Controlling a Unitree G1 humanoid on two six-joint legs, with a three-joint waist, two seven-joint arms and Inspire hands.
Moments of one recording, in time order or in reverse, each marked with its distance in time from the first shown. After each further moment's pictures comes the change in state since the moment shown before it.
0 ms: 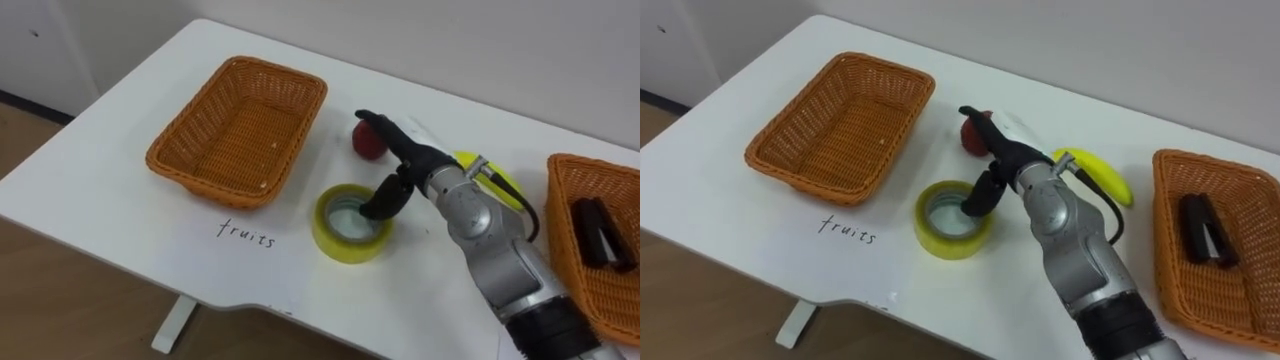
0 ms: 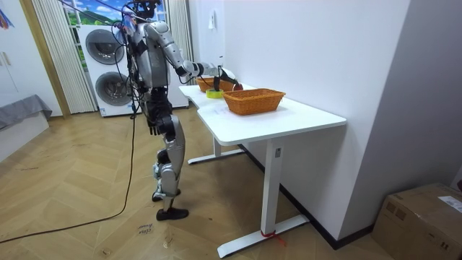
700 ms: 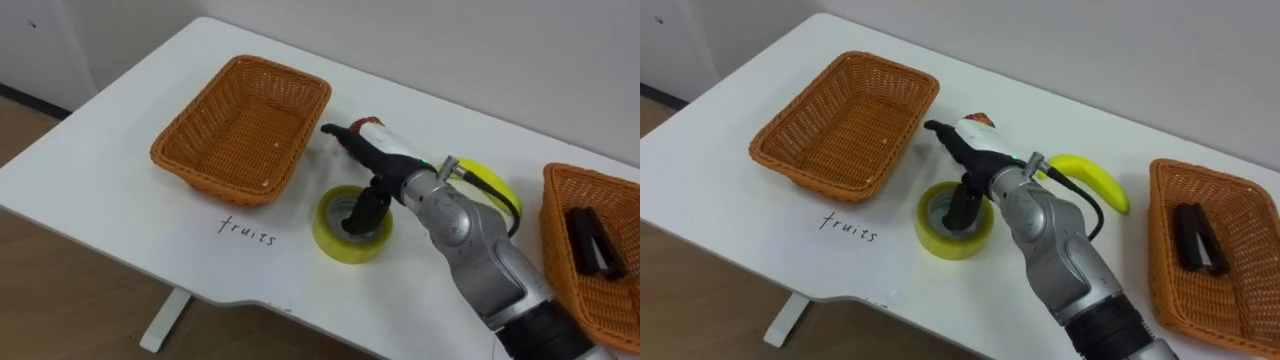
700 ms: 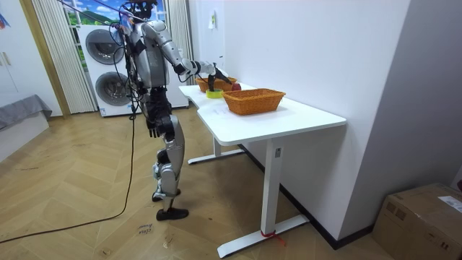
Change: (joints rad) left arm -0.004 0.025 -0.003 0.039 -0.005 -0.026 -0.001; right arm 0.000 -0.002 0.115 -0.065 -0.065 0.001 0.098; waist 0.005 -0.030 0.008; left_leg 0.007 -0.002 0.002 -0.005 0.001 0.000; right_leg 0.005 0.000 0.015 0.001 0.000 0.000
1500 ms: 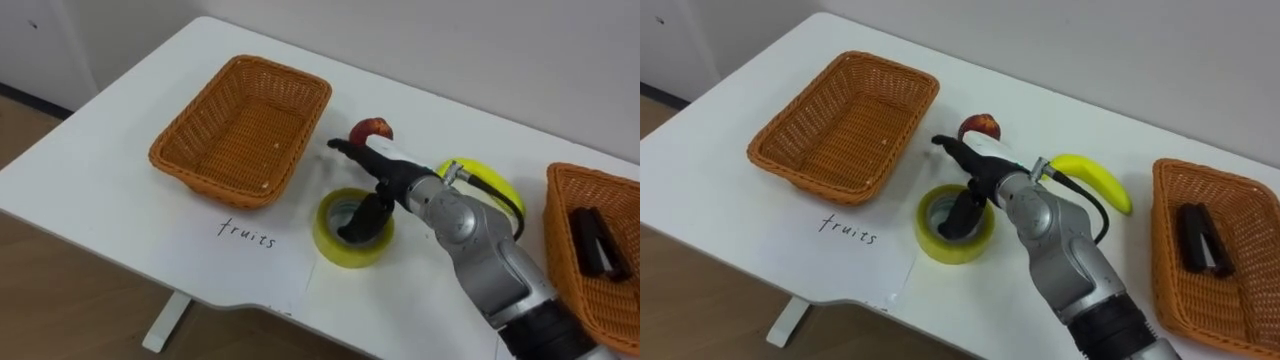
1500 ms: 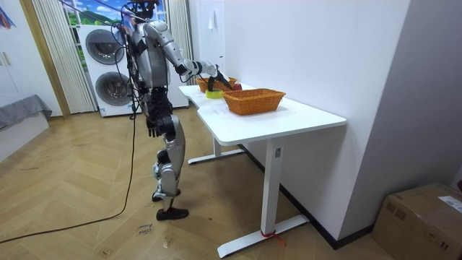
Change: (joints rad) left arm -0.024 -0.003 0.005 0.014 0.004 0.050 -0.005; right arm 0.000 -0.004 -0.030 0.006 0.046 0.080 0.074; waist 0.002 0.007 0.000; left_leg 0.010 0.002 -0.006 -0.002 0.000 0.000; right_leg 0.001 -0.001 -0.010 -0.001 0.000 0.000
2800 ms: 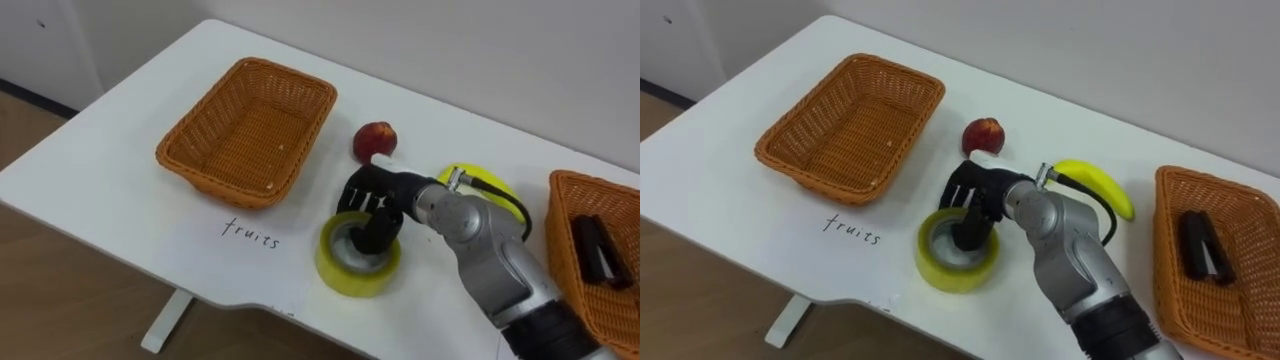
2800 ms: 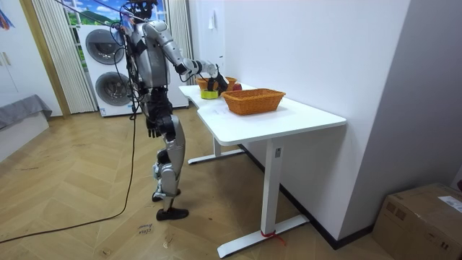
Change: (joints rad) left arm -0.006 0.000 0.026 -0.007 -0.005 0.006 -0.001; right arm 0.006 -0.001 -0.025 0.007 -0.088 0.037 0.176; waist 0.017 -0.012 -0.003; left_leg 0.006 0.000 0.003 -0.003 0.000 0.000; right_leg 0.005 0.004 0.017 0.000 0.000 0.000
